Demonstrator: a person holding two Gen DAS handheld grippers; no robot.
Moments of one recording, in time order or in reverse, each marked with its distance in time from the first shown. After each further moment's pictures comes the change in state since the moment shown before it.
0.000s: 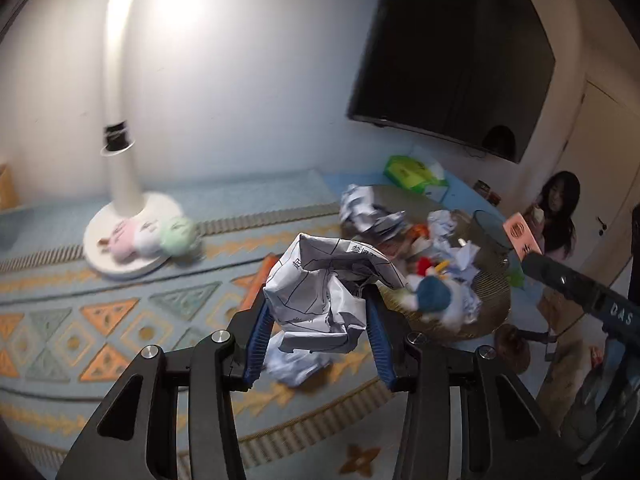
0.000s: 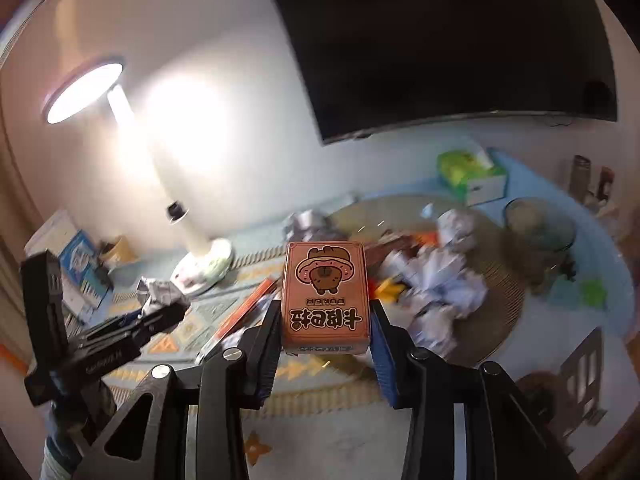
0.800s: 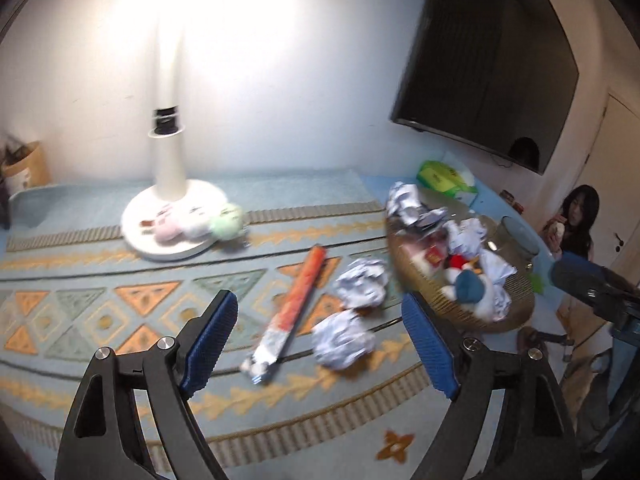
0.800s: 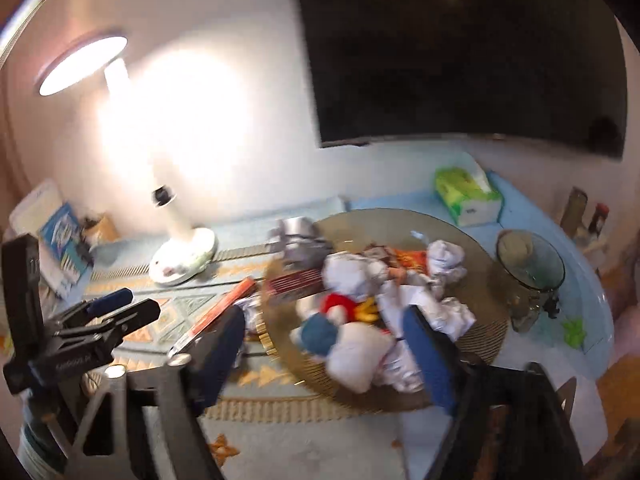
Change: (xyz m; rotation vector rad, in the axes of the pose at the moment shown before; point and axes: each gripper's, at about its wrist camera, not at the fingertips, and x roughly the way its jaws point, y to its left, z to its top) left arm -0.039 0.058 -0.034 -0.107 -0.008 0.129; right arm -0.002 0.066 -0.019 -0.230 0.019 0.011
